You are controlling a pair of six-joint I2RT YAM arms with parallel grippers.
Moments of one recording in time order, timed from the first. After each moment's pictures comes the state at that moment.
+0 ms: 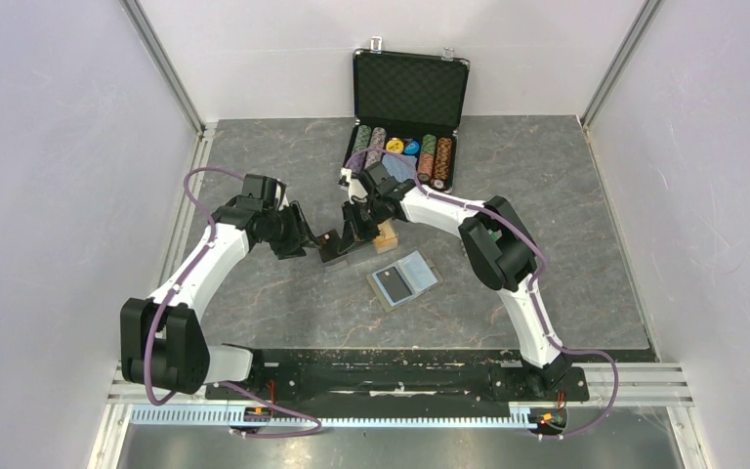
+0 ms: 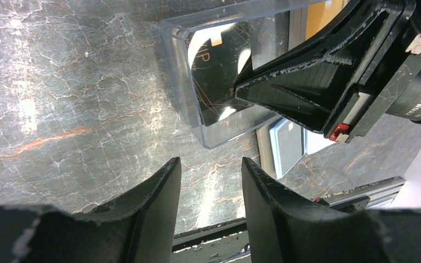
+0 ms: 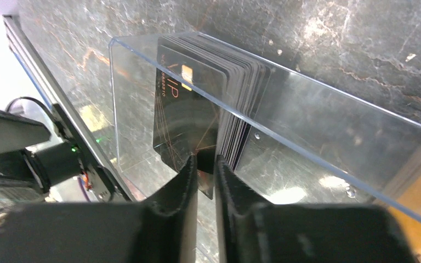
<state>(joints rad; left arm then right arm) -0.18 1.32 0.95 -0.67 0.26 -0.56 0.72 2.26 1.71 -0.41 -0.56 0.42</state>
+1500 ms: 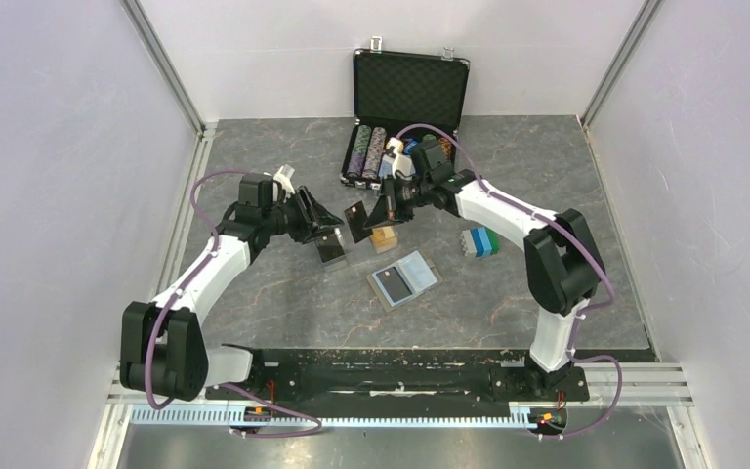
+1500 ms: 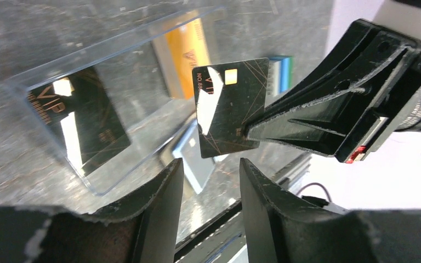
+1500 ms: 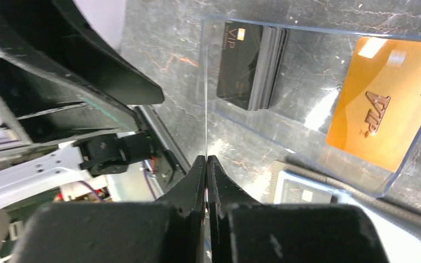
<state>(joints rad) -0.18 1.29 0.84 -0.26 0.56 -0.73 0.58 1.90 1.44 -0.31 -0.68 0.55</state>
